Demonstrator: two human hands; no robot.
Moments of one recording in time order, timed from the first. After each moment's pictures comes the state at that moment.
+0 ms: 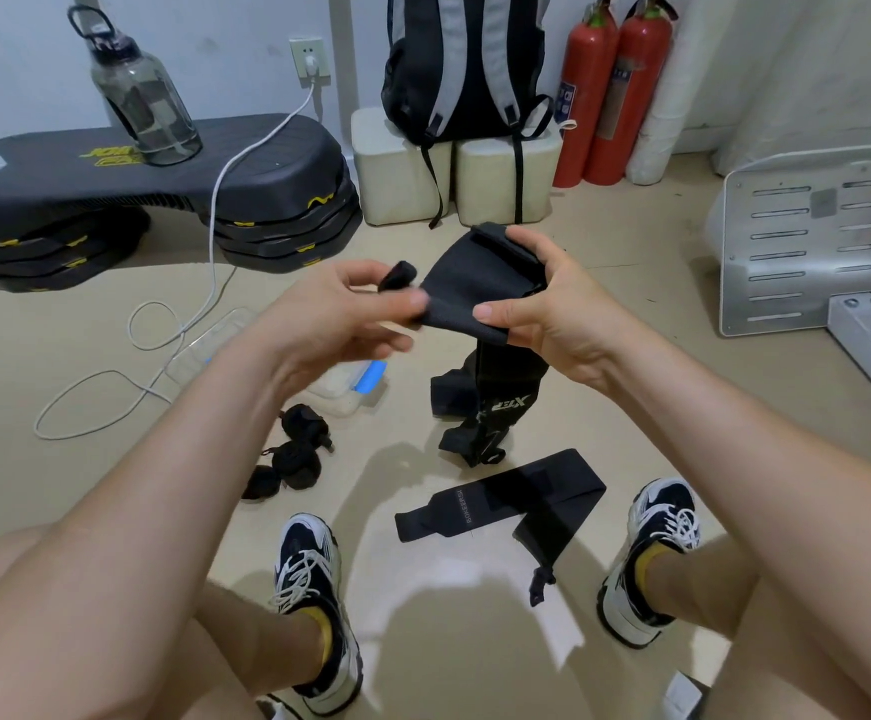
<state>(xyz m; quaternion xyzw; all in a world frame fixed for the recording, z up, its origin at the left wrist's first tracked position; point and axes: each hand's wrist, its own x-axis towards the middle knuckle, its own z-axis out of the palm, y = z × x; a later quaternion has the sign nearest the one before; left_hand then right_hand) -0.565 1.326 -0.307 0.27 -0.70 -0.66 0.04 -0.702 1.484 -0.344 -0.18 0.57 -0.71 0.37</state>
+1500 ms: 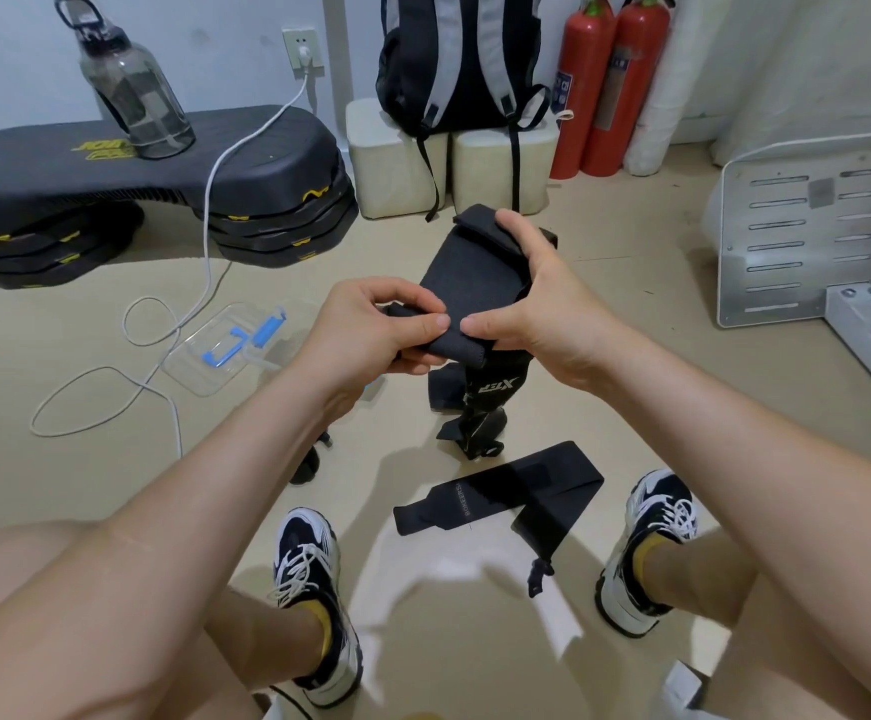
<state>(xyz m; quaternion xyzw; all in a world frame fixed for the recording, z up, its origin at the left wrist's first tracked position) -0.570 1.354 -0.332 0.27 -0.71 -0.64 0.11 -0.688 1.485 -0.344 -0.25 0.67 -0.62 0.32</state>
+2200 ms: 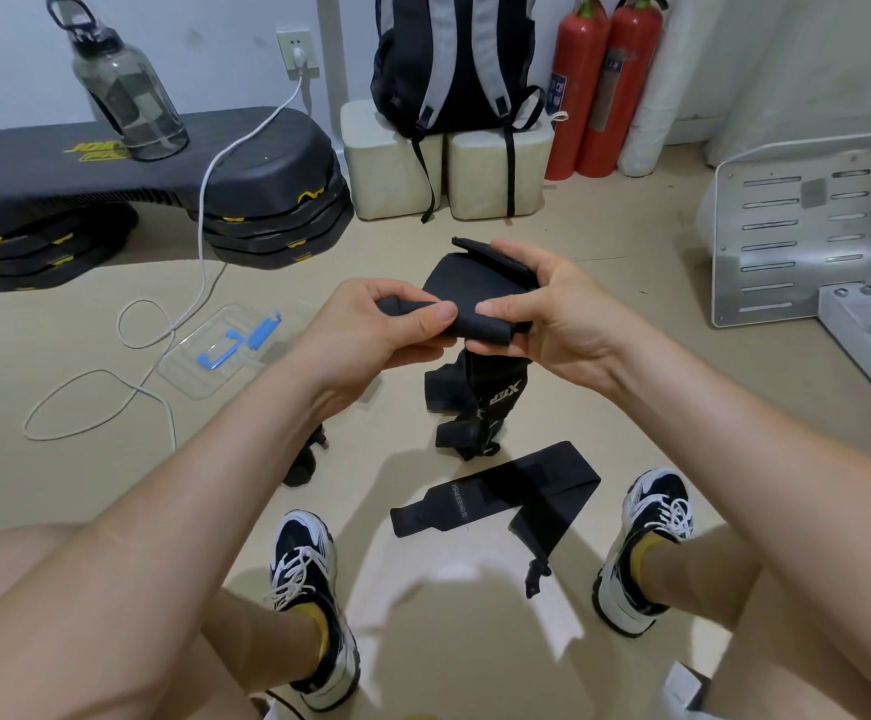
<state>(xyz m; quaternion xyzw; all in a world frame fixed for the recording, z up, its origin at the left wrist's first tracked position) -0.573 1.352 -0.331 0.23 -0.67 -0.70 0.08 -0.692 1.494 -0.337 -0.13 0.54 -0.71 0.43</state>
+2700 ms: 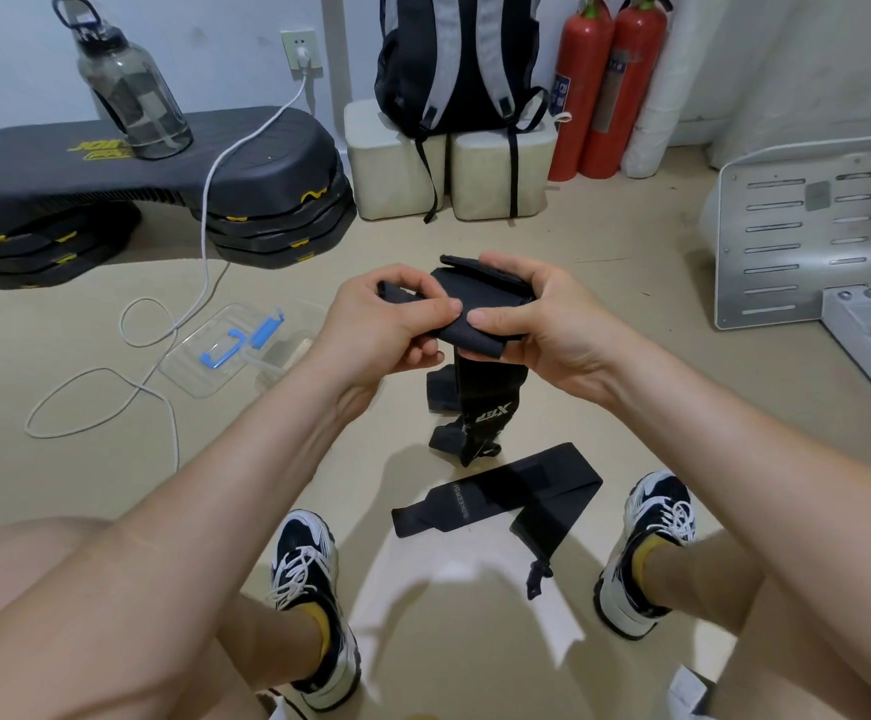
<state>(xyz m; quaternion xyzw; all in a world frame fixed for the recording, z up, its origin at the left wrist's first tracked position) -0.581 1.360 -0.333 0.28 -0.66 -0.69 0.12 -0.682 1.492 -0.339 -0.14 0.57 -0.70 0.41</state>
